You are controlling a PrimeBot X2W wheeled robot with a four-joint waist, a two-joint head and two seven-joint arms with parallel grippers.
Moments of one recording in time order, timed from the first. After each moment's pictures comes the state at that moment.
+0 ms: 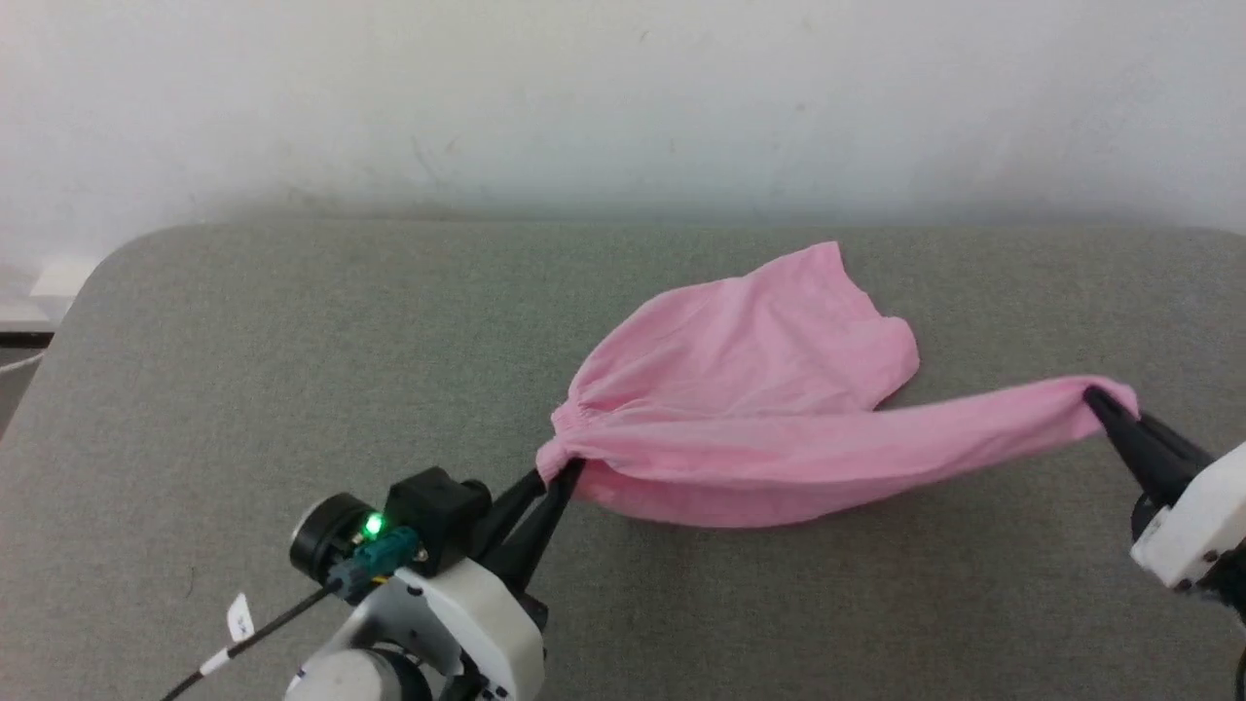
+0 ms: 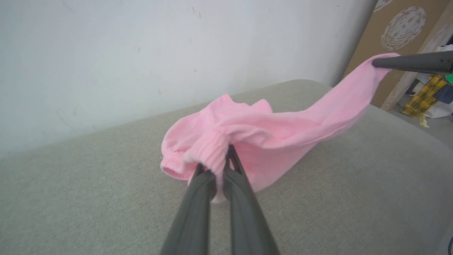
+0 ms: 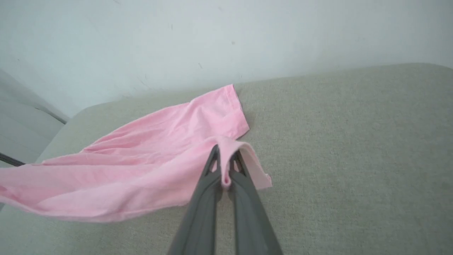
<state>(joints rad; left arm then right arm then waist) -0.12 0.35 -0.50 -0.12 -0.39 -0.04 0.11 -0.07 -0.30 -0.12 -0.08 0.66 0.13 0.52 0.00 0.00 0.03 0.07</state>
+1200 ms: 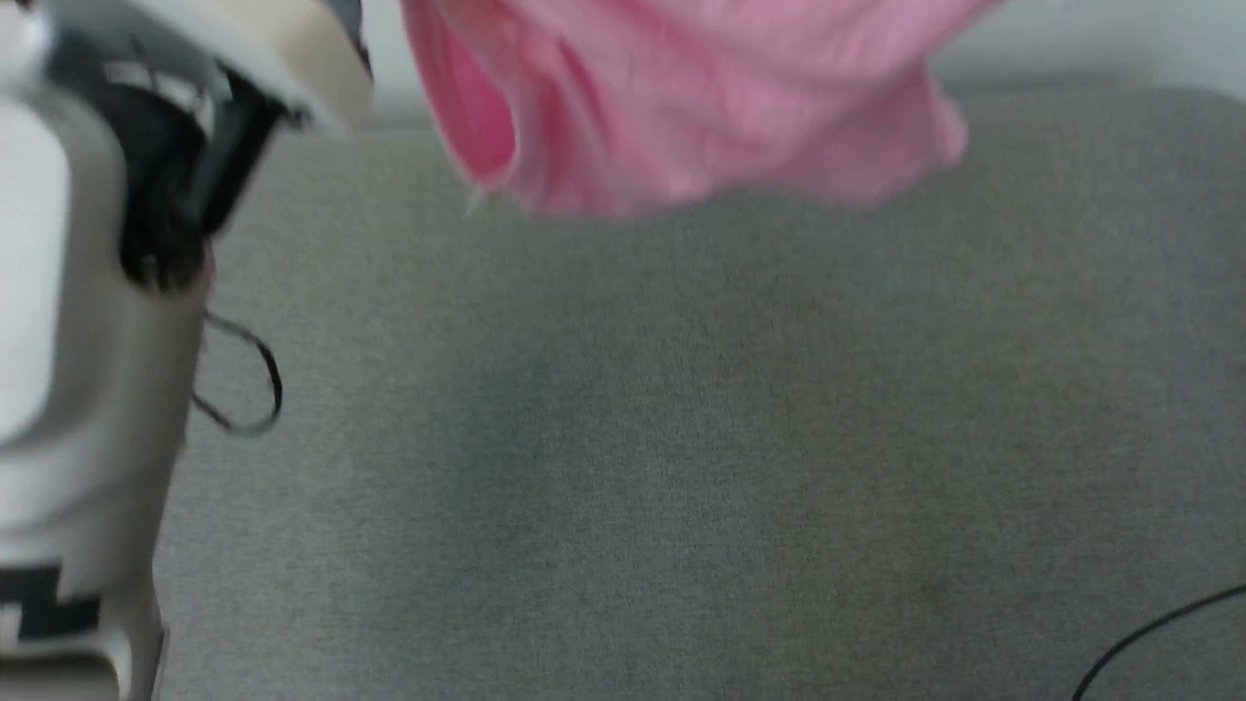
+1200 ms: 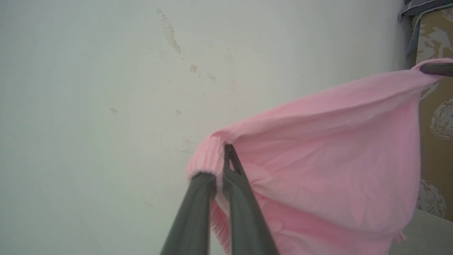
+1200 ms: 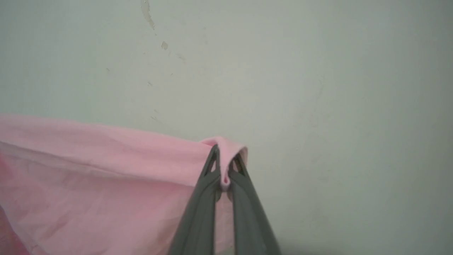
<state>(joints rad) -0.93 0.40 -0.28 -0.06 -0.47 -0.05 0.32 -0.99 -0.35 -0.03 0.02 0.54 0.13 0.64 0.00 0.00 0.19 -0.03</state>
